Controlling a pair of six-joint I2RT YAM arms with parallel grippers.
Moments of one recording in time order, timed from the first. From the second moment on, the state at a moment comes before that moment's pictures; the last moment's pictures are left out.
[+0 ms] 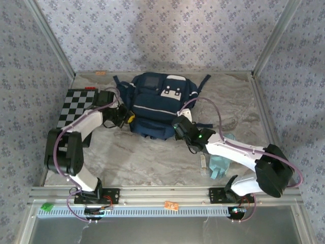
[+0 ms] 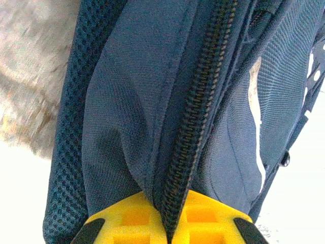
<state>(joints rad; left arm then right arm) -0.18 1.64 1.07 -0.42 0.53 -1.04 0.87 1.37 0.86 -0.31 0.47 0.44</state>
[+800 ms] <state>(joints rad) -0.54 1.47 0.83 -0.25 0.40 -1.39 1.03 1.58 1.02 -0.25 0.40 0.52</state>
